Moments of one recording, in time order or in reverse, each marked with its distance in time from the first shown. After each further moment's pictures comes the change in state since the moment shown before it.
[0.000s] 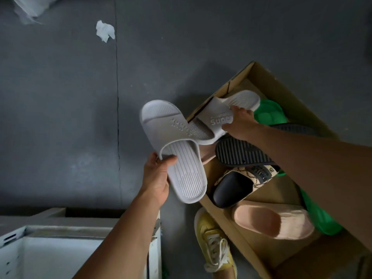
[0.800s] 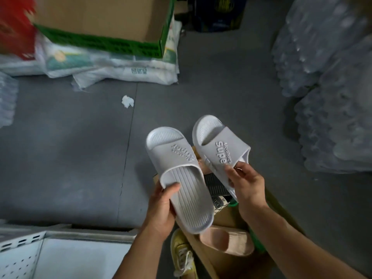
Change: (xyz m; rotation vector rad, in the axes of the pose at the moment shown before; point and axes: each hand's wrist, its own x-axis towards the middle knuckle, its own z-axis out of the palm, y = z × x) left_hand -0.234 0.084 0.073 -0.199 -0.173 0.066; right_hand -0.275 -0.010 -0.162 1.265 0.357 0.087
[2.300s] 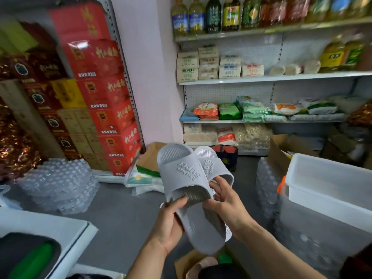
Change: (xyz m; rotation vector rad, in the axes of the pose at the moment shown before) left_hand -0.515 0.216 0.055 -0.178 -0.451 0.530; right_hand -0.453 -0.357 -0.086 -0.093 -0.705 -0.574
